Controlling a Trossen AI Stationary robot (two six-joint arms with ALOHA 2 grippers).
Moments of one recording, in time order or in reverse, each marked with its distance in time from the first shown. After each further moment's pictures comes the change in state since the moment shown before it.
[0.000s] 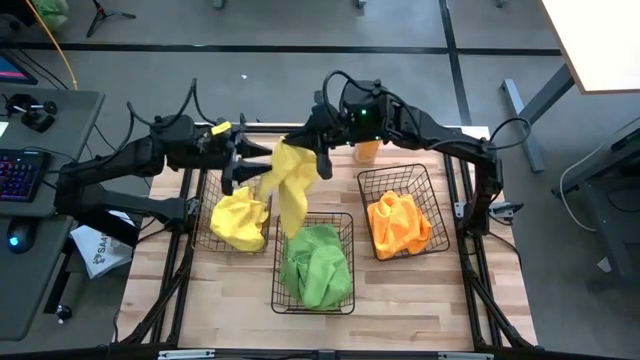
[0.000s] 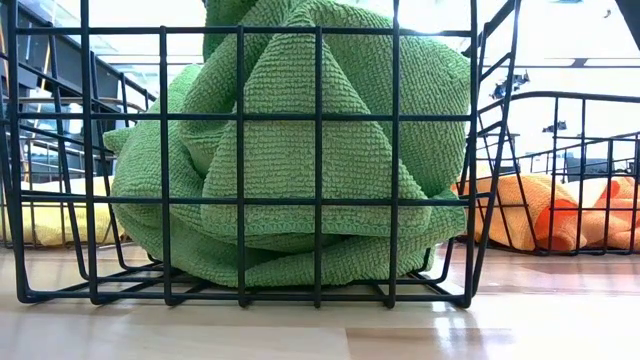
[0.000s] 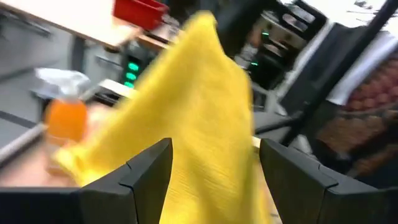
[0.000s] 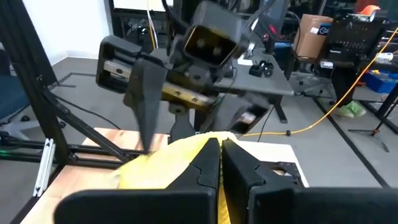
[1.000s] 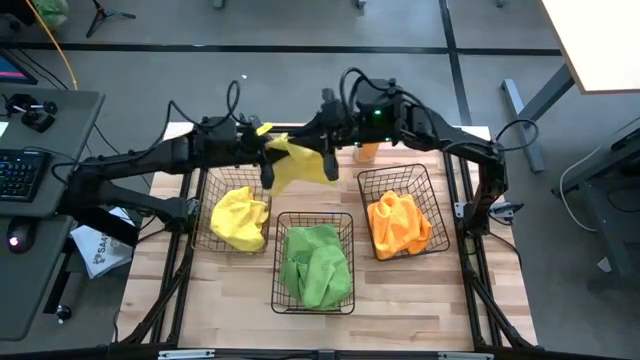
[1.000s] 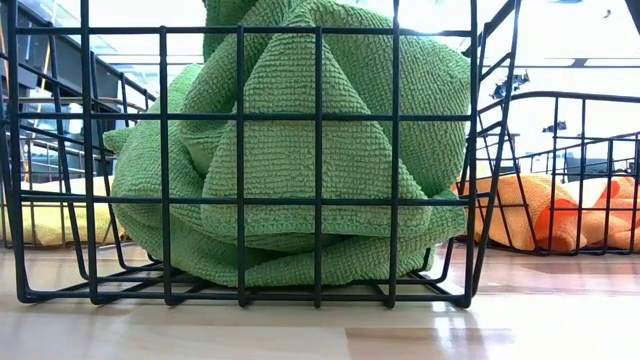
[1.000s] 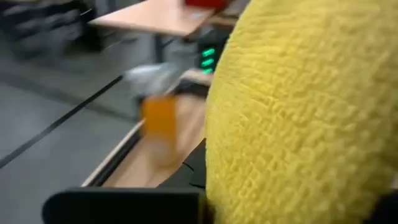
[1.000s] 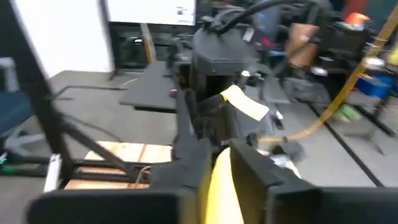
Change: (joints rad) left arm 0.046 0.188 0.000 0.045 -0.242 0.267; right arm 0.037 -0.037 0.031 -0.026 0.057 0.040
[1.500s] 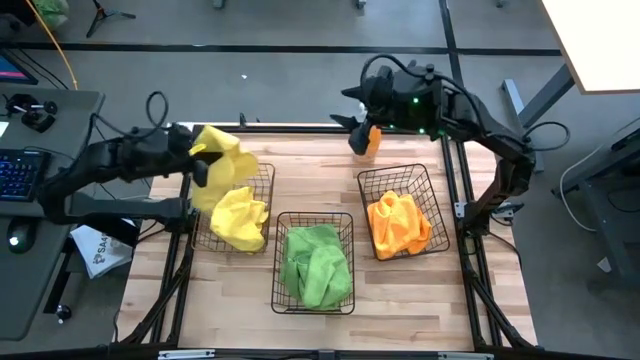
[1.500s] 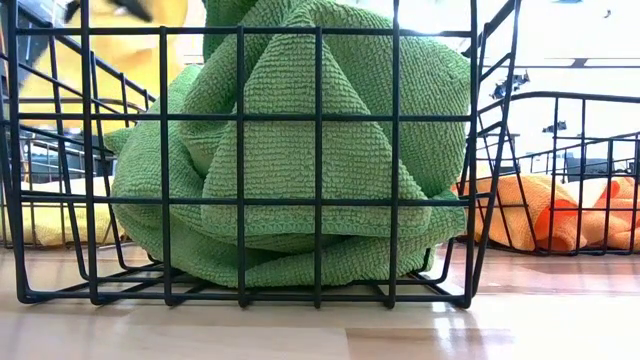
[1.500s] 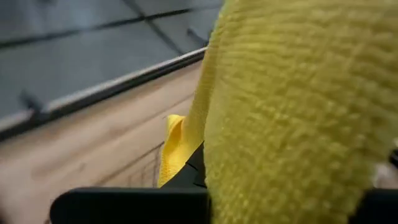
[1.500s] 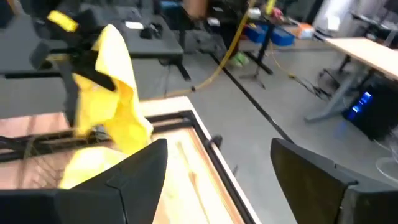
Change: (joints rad) left arm -0.018 -0.449 -0.014 -0.715 -0.217 -0.497; right arm -0.040 -0.148 0.000 -0.312 0.420 0.019
